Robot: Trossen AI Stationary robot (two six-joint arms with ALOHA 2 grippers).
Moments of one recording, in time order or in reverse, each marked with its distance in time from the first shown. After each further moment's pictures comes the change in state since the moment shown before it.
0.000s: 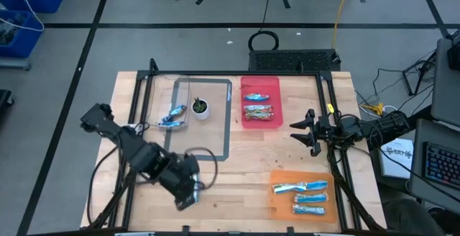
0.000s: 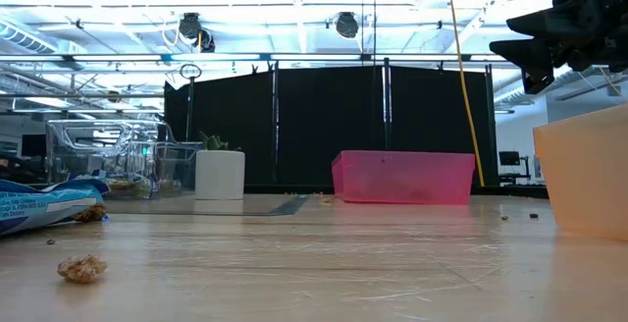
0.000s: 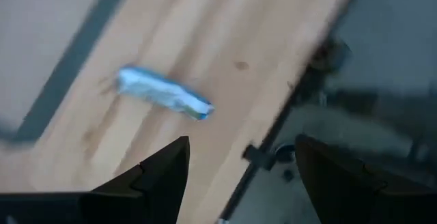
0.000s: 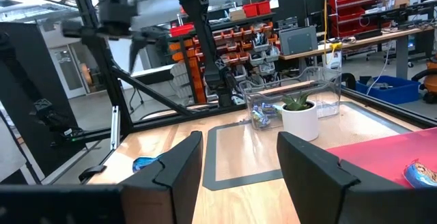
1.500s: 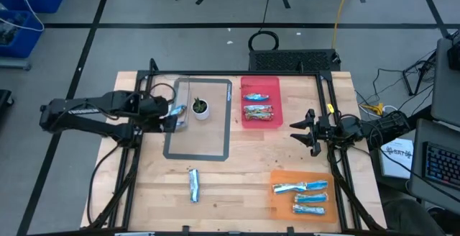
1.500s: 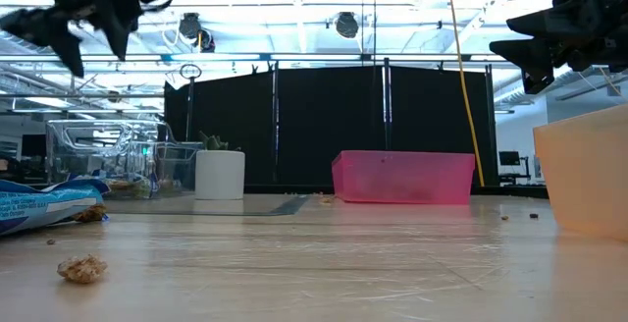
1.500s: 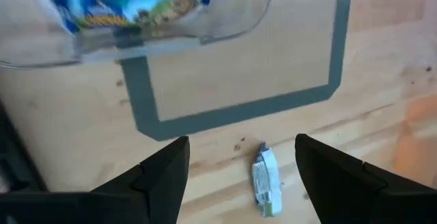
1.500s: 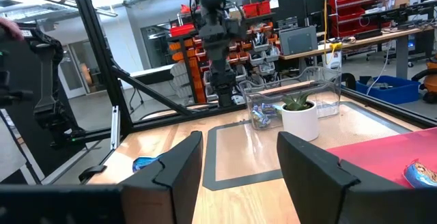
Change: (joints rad) left arm 0.706 -0.741 -0.860 0.159 0.144 -0.181; right arm 0.000 0.000 0.000 0.000 0.000 0.000
